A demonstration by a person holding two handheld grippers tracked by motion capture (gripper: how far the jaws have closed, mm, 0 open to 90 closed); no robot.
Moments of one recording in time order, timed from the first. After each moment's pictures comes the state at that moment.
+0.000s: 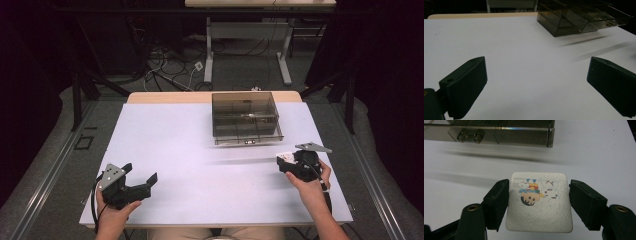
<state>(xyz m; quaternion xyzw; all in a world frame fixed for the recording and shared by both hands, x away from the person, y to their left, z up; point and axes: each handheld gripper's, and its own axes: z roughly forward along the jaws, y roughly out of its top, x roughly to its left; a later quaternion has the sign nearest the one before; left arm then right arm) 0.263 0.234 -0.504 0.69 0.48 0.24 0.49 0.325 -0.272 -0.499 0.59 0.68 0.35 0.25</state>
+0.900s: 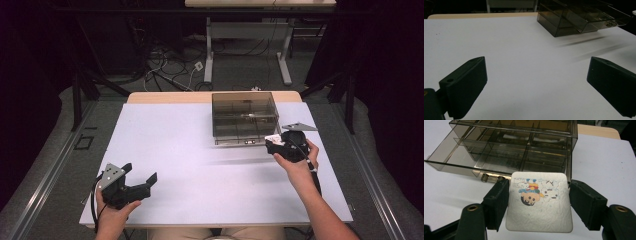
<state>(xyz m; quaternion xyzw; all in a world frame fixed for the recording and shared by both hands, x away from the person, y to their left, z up) 0.263 0.235 -0.504 0.69 0.48 0.24 0.49 0.361 -0.237 -0.463 0.56 0.70 0.36 0.27</state>
